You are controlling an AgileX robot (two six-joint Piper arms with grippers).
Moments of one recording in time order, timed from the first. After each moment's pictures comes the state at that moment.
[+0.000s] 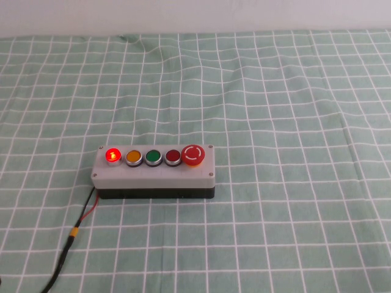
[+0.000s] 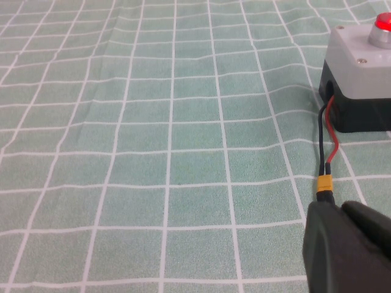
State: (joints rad) right arm 0.04 -0.01 0.02 0.78 -0.35 -0.47; left arm -0.08 -0.01 0.03 0.07 0.39 0.03
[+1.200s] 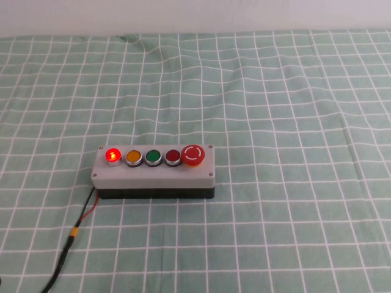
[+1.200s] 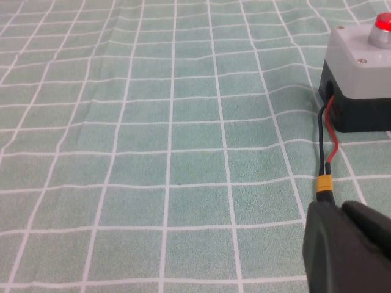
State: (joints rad) right arm 0.04 0.29 -0.90 0.17 0.13 -0.19; left arm -0.08 -0.01 0.03 0.07 0.39 0.03
